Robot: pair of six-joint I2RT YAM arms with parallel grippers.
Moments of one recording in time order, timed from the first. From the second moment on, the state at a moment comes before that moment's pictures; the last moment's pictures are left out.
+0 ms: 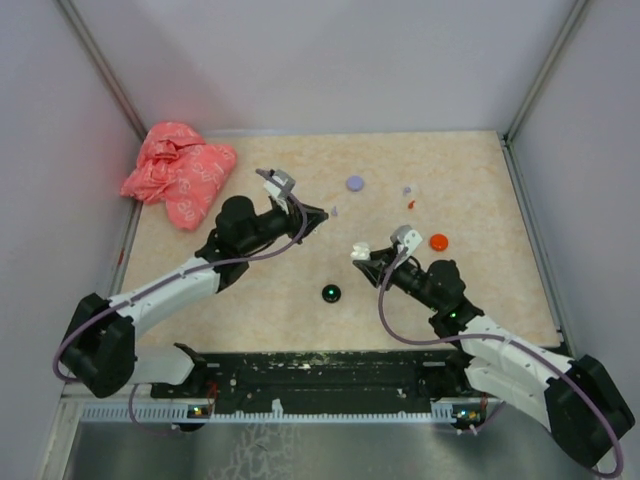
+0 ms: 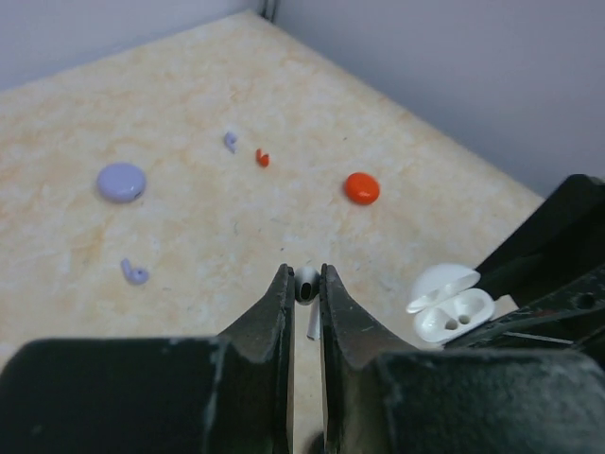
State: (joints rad) left arm -0.64 1.34 0.80 0.46 0.30 -0.24; right arm 0.60 0.85 0.23 0.61 -0.27 0.10
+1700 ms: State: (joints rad) left arm -0.80 1.15 0.62 0.98 0.35 -0.29; right arm 0.70 1.15 0.34 1.35 -0.40 0.27
